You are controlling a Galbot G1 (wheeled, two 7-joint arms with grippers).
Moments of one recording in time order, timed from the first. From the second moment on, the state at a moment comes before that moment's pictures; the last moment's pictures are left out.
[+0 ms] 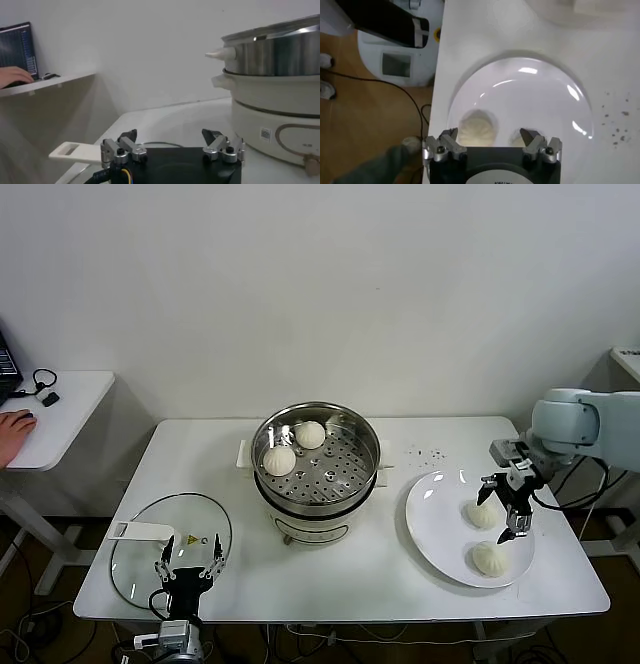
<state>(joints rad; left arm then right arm) 1.62 -1.61 -0.60 -1.83 0.17 -0.13 -0.09 0.98 0.63 -2.11 1.56 0.59 -0.18 -0.94</state>
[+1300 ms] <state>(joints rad) 1.60 -1.61 -0.61 -1.79 0.17 -0.15 -0.09 0.61 0.60 -1.88 1.40 0.46 -0.19 -0.90</state>
